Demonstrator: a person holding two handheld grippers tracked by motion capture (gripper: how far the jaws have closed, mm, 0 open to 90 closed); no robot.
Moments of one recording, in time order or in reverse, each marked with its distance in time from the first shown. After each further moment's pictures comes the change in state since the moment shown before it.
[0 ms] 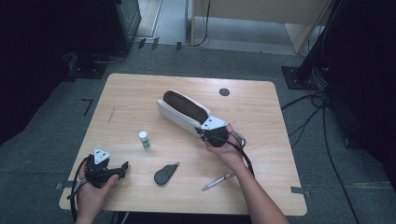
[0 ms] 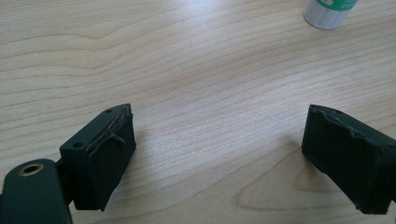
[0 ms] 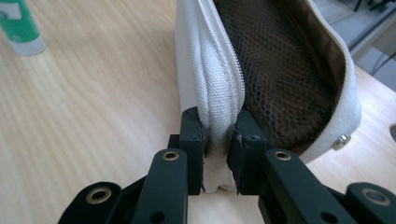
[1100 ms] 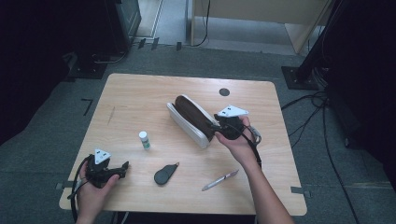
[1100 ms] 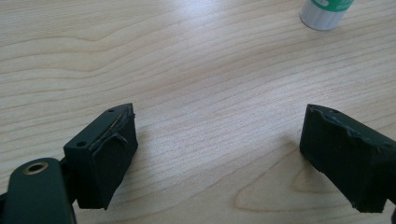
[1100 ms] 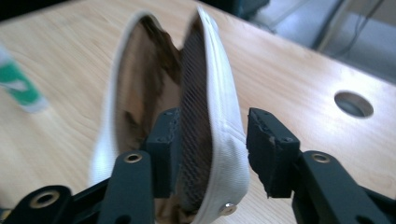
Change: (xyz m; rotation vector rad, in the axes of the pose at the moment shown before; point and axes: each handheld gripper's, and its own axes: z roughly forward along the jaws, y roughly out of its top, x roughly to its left) left arm -0.001 0.000 0.000 -0.005 -0.004 0.007; right arm -0.035 0.018 -0.037 0.019 -0.038 0.246
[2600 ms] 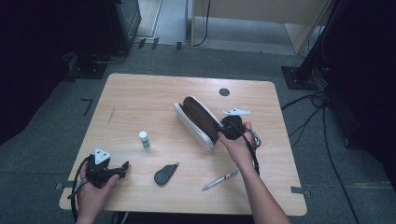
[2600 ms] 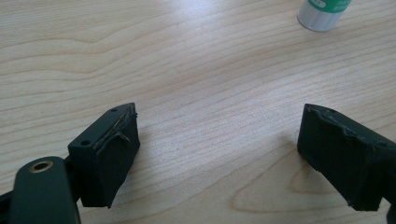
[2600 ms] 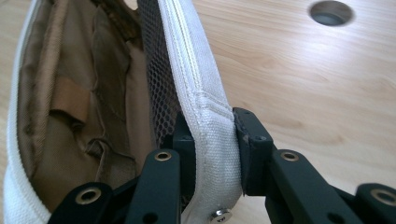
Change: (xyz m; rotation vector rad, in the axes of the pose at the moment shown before) left arm -0.001 0.000 0.000 -0.005 -0.005 -0.001; right arm -0.009 -0.020 0.005 0.111 -0.127 0.284
